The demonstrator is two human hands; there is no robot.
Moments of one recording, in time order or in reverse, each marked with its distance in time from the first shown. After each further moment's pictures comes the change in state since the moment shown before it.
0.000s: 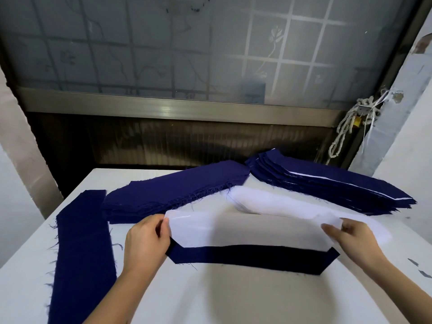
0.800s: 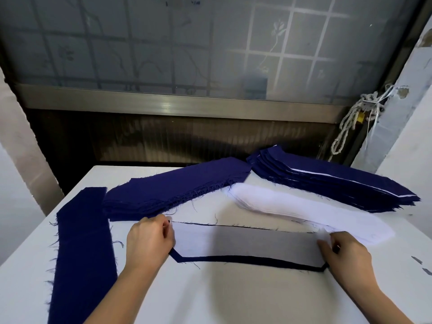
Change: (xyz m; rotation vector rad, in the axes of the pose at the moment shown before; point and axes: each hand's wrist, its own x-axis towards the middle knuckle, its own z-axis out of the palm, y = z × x) left_hand 0.001 0.007 -0.002 0.270 -0.161 0.032; right_hand -0.026 0.038 0.039 -0.350 0.208 -0.240
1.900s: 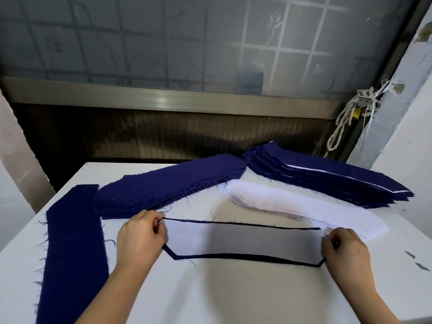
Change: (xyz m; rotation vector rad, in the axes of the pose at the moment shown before) left_hand 0.001 -0.003 0.002 -0.126 0.050 -0.069; right_hand -0.006 -0.010 -0.007 0.099 0.067 0.127
